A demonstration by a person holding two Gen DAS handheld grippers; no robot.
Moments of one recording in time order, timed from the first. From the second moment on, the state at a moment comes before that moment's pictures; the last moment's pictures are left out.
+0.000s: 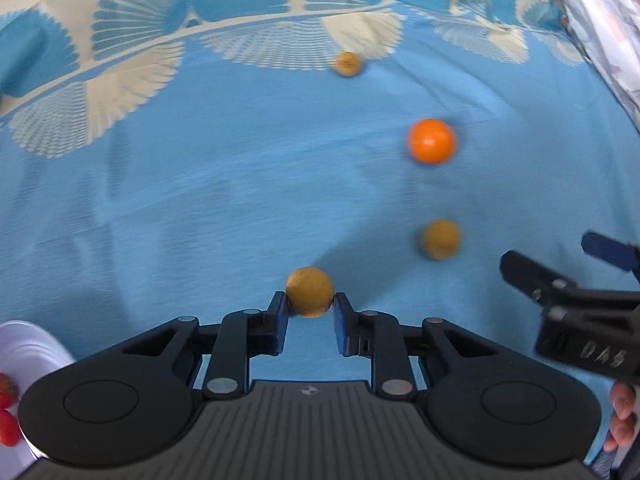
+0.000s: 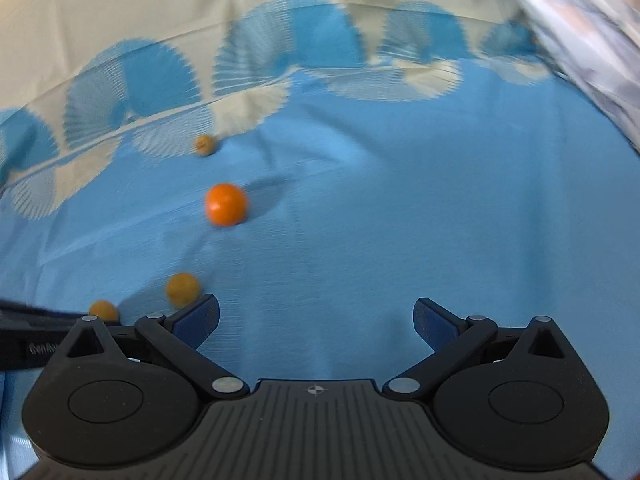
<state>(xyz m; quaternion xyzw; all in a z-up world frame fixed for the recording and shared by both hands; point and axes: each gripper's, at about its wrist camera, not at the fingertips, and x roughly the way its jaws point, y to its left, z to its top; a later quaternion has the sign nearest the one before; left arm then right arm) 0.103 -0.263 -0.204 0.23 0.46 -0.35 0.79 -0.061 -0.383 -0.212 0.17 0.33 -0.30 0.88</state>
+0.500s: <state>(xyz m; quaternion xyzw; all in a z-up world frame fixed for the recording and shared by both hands) 0.119 -0.265 -0.206 0.21 0.46 -0.36 0.78 -0.013 -0.345 -0.232 0.03 0.32 -0.19 0.93</state>
